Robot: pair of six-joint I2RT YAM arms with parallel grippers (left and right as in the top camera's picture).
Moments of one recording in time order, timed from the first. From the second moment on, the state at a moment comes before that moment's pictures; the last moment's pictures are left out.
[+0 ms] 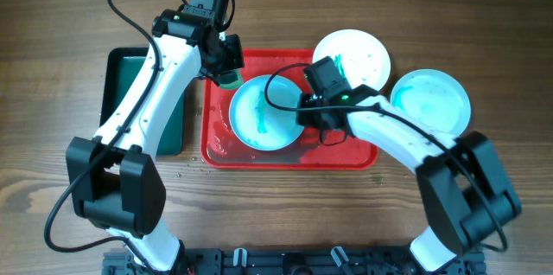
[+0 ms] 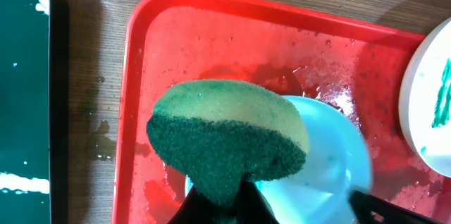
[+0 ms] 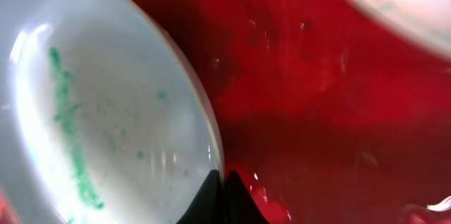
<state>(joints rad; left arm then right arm) -0.28 1.84 1.59 -1.00 0.04 -0.43 0.54 1.79 1.03 -0.42 -0.10 0.71</state>
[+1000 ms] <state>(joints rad) -0.37 2.04 1.35 -0.78 0.39 -0.11 0.47 1.89 1.05 -0.34 -0.31 0.59</state>
